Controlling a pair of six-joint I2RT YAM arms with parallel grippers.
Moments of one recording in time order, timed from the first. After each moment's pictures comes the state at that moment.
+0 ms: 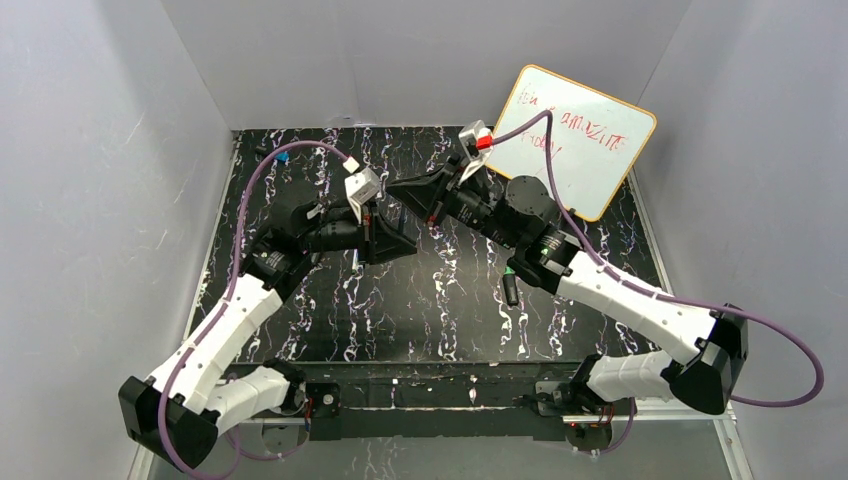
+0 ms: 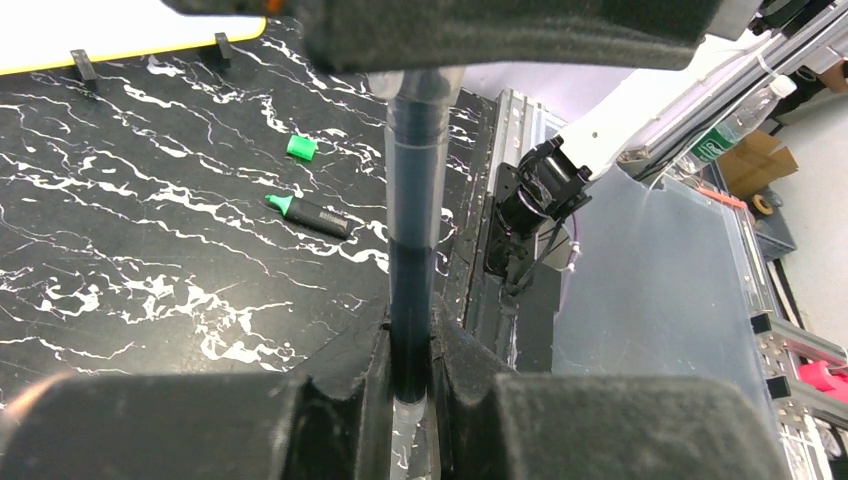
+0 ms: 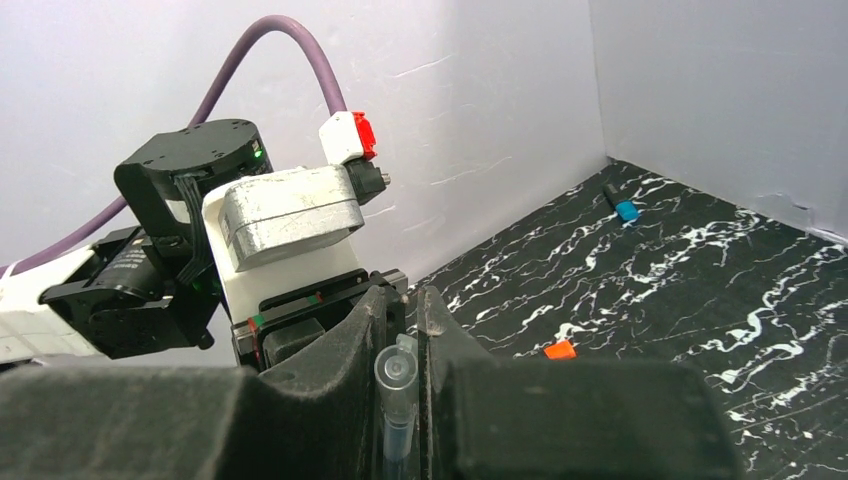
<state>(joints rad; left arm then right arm) -0.47 1.01 0.96 -0.13 0.90 -0.21 0.96 1.27 1.18 0.31 -0.16 0.40</state>
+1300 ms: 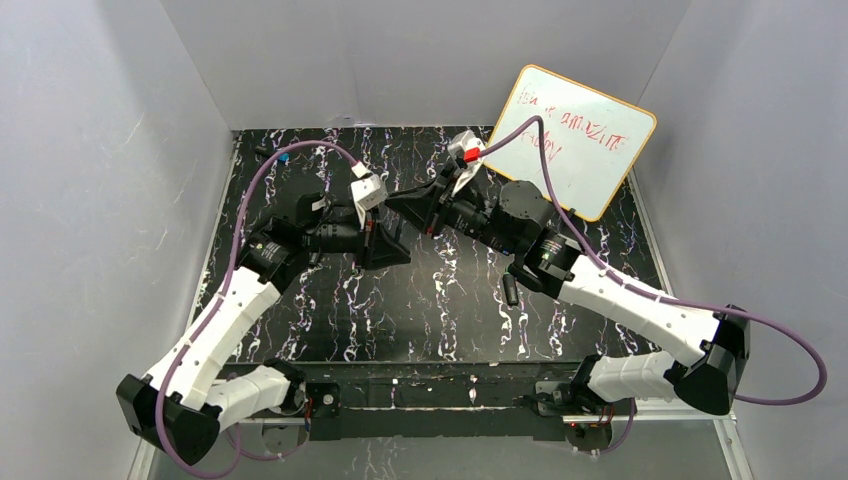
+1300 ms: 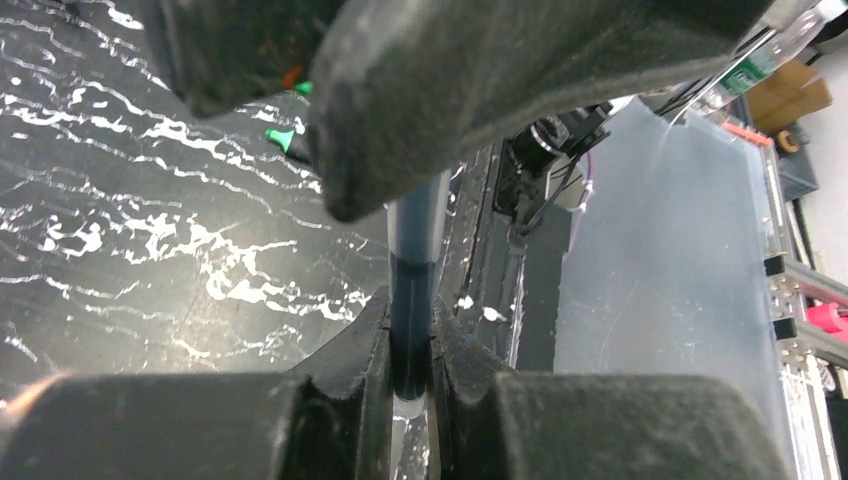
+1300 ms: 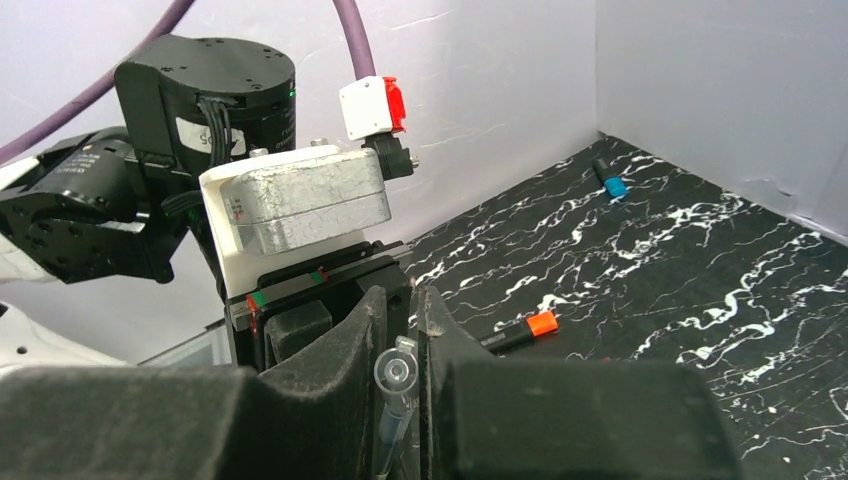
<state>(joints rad) -0.47 1.06 1.08 -0.43 0.91 -0.04 1.01 1.25 1.16 0.23 -0.13 0.29</state>
